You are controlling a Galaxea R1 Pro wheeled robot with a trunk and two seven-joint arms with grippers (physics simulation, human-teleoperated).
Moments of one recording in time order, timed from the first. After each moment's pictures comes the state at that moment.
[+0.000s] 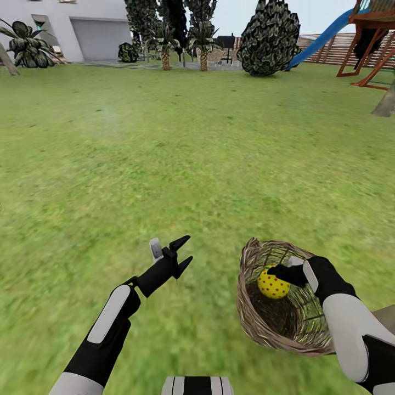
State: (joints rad) left arm -0.47 -0.07 -0.16 -1.27 1.57 0.60 -0.07; right arm -0.91 -0.15 -0.36 -0.53 0.07 0.82 0.23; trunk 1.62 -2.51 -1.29
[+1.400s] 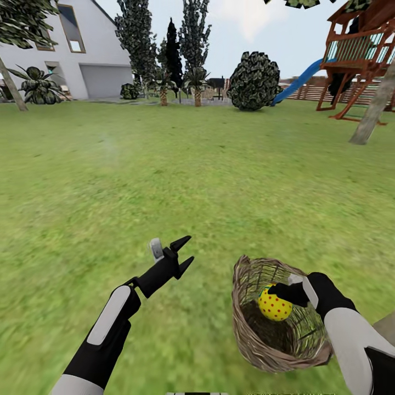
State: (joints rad) left arm -0.46 -0.07 -0.16 -1.28 1.57 0.61 -0.08; right arm -0.85 -0.16 -0.36 -0.46 0.08 0.81 0.22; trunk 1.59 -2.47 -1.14
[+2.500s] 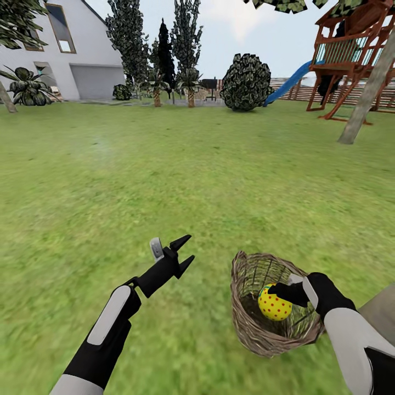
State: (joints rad) left arm -0.46 -0.07 -0.17 -1.28 1.57 0.61 -0.10; right arm -0.85 -0.16 -0.36 -0.46 0.08 0.81 0.23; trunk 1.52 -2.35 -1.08
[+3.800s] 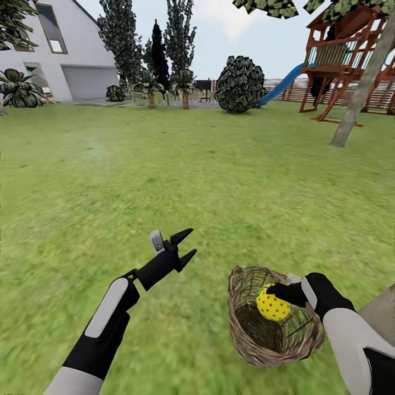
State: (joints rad) left arm -0.49 -0.06 -0.17 -1.32 1.60 0.67 -0.08; right arm -0.84 -0.15 -0.36 -0.46 0.08 0.80 0.23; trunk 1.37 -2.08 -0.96
